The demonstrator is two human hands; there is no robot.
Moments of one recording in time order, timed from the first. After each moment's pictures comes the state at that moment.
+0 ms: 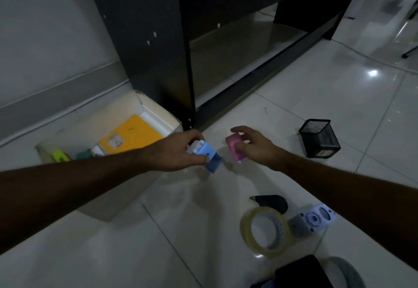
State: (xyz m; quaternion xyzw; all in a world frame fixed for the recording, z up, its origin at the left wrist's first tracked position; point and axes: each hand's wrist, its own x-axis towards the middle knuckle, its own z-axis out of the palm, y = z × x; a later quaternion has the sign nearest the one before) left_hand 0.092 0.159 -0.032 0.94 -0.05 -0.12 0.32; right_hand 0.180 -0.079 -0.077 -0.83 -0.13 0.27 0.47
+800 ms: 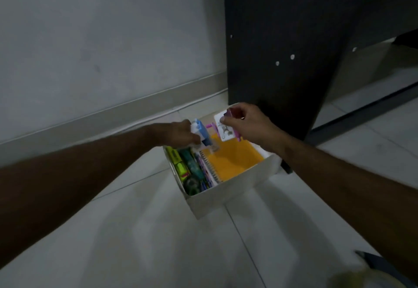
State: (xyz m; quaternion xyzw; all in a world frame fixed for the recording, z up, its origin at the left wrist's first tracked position) left_hand 0.041 0.389 0.014 0.91 0.18 -0.19 0.32; right_hand 0.144 0.188 0.011 -0.76 -0.29 0.23 0.53
